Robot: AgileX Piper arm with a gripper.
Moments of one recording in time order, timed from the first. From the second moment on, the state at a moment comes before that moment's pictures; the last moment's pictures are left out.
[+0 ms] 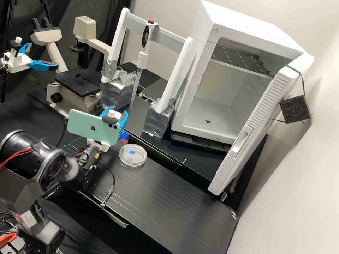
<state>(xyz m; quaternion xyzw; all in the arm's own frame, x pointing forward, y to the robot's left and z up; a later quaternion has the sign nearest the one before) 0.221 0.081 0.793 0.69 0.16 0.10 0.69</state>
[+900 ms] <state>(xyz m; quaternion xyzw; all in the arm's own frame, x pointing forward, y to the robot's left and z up) 0.256 0.080 0.767 0.68 0.15 0.05 0.71</state>
